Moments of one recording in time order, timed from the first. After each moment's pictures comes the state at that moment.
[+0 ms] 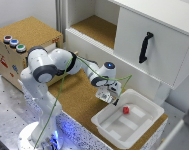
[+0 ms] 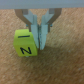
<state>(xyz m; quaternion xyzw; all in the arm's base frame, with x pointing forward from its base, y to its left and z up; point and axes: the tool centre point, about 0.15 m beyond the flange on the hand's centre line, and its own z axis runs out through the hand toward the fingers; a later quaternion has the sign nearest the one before) 0.384 -0.170 0.209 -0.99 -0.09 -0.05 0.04</state>
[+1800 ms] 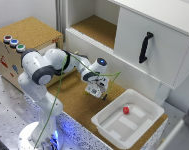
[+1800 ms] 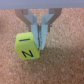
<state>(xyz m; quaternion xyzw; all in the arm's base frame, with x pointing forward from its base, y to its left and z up) 0.375 -0.051 0.222 -0.98 -0.17 -0.05 0.10</state>
